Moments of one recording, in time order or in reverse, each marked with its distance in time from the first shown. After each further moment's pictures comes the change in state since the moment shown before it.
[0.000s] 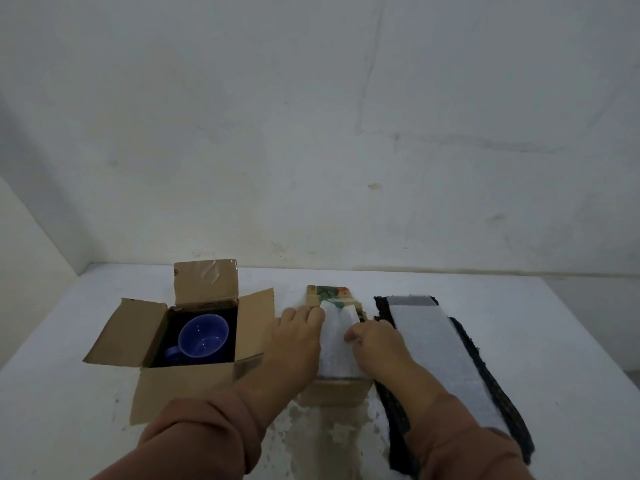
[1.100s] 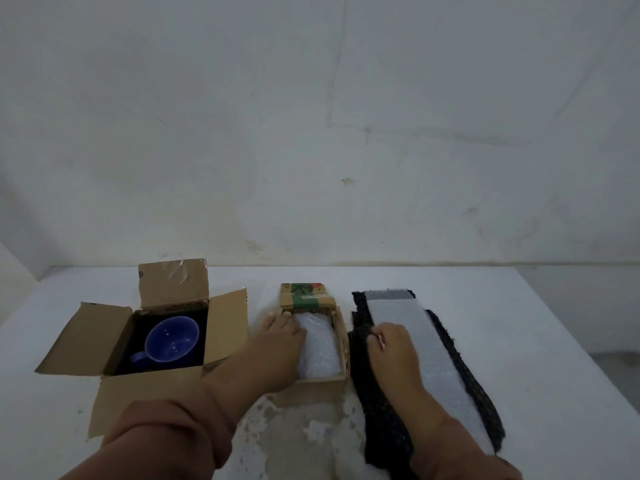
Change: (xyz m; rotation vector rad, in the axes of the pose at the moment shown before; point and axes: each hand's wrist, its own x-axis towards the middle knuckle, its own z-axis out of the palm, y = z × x) left_hand 0.011 0.002 0.001 0.214 -0.401 0.269; right_hand -0.018 0.065 0.028 0.383 0.381 0.200
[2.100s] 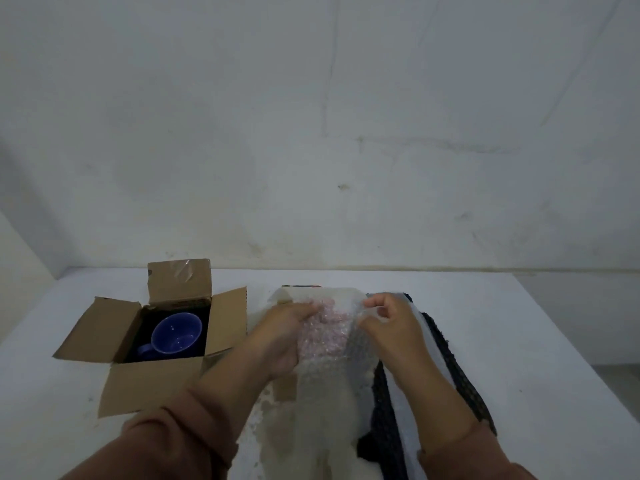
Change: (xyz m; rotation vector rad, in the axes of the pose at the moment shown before) left_hand -0.038 0.047 -0.074 -2.102 0.012 -0.372; right_hand -0.024 -0.067 -0.075 0.499 -0.113 0.086
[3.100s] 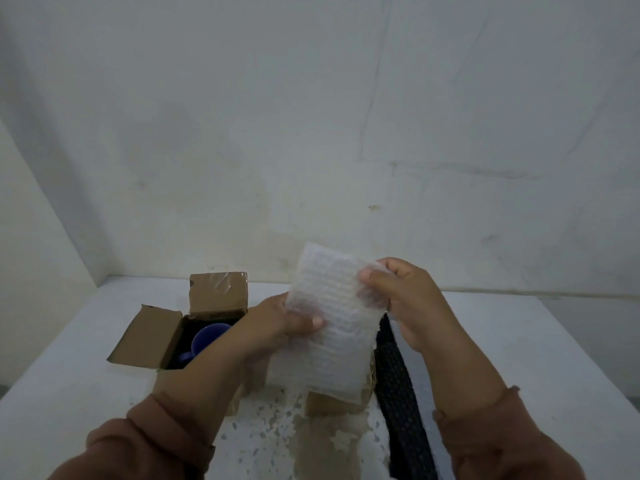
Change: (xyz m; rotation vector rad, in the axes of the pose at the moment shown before) left_hand -0.039 0.043 -0.071 0.404 -0.092 0.298; right_hand 0.003 -0.091 0.020 0.347 -0.210 -0.142
